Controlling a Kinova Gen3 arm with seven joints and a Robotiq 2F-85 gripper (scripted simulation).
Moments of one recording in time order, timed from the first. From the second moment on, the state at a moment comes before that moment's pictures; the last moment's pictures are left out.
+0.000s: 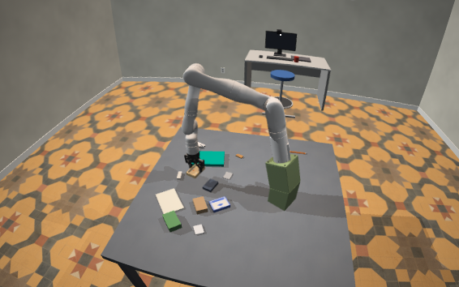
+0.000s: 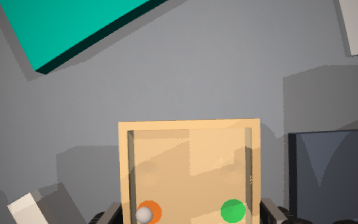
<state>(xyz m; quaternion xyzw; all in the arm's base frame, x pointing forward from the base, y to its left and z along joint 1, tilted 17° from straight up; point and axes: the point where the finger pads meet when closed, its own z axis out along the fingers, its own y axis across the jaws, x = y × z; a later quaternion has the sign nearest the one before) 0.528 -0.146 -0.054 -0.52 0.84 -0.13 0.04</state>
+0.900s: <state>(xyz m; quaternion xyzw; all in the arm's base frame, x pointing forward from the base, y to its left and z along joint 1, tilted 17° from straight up) 0.530 -0.153 -0.053 -0.52 0.84 -0.13 0.04</state>
